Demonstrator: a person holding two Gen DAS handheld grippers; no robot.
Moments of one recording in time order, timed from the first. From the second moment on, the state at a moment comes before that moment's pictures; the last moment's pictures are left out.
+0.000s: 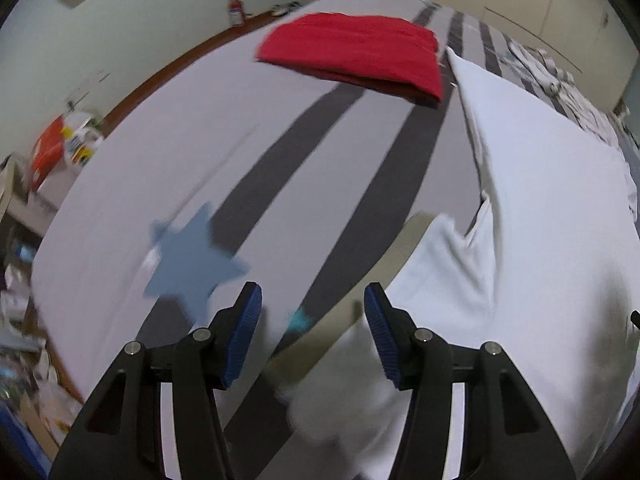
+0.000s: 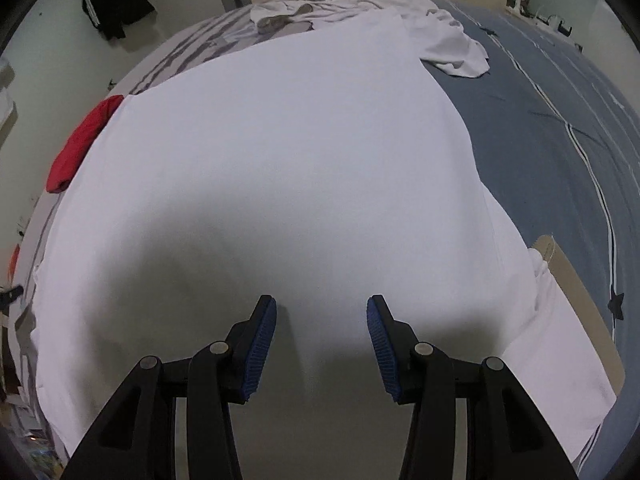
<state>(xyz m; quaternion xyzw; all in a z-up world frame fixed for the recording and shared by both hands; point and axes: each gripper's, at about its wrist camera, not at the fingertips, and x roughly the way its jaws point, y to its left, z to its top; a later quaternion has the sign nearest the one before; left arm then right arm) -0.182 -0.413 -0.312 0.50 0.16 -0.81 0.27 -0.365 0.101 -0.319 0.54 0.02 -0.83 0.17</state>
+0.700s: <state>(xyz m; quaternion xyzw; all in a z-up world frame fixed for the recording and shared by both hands) -0.128 -0.416 -0.355 0.45 0.27 -0.81 0.26 -0.282 0.096 -0.330 0.52 0.02 -0.83 0.18</state>
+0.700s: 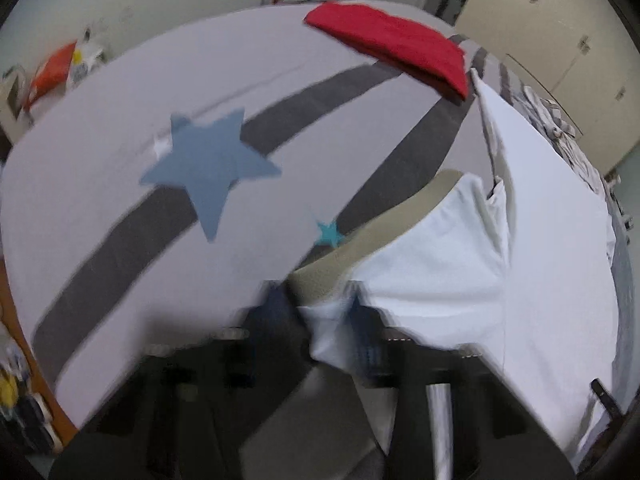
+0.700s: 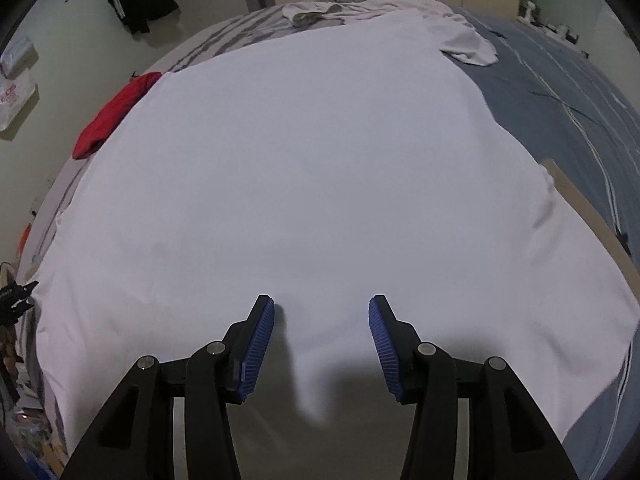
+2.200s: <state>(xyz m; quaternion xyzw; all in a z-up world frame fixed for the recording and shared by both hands) -0.179 -0.287 -0.277 0.46 0.20 -0.86 0.11 -0.288 0.060 -0.299 0.52 -0.01 -0.82 0.24</state>
